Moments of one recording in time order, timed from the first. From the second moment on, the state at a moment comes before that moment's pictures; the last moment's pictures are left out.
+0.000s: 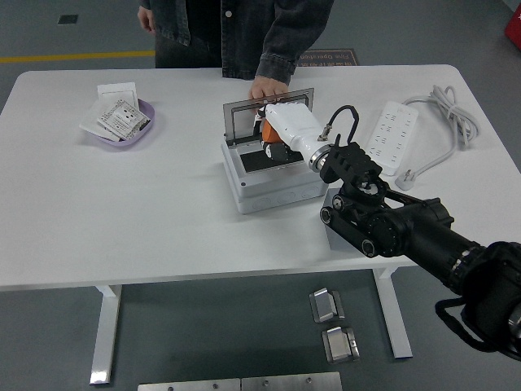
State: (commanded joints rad) left arm 0.01 0.09 -1.55 -0.18 1.68 -0.09 0.36; right arm 0.88 0.00 0.56 0.63 -1.89 -0.36 0.06
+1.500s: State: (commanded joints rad) left arm 0.00 0.08 -1.51 -0.18 1.66 -0.10 0.35; right arm 0.87 0.00 0.56 0.63 -1.98 -0.36 0.07
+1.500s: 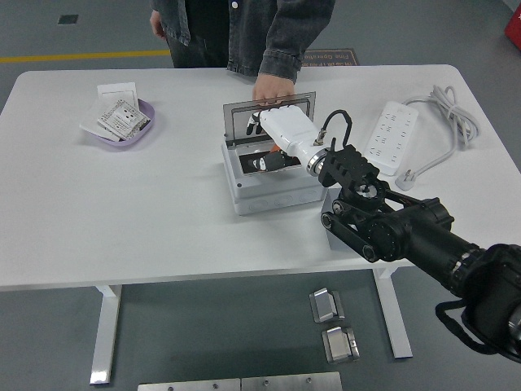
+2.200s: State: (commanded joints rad) left arm 0.02 0.07 -1.51 -0.18 1.66 -0.09 0.34; right arm 0.85 -0.18 0.75 0.99 -1.83 -0.27 -0.03
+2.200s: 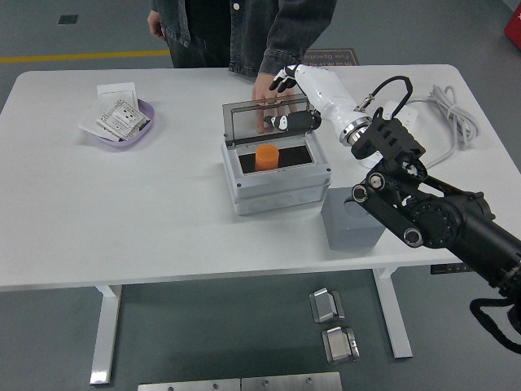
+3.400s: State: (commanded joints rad) left arm 0.01 0.09 -1.52 -0.18 1.69 -0.10 0.35; right arm 1.00 -0.05 0.64 0.68 -1.78 -0.25 -0.01
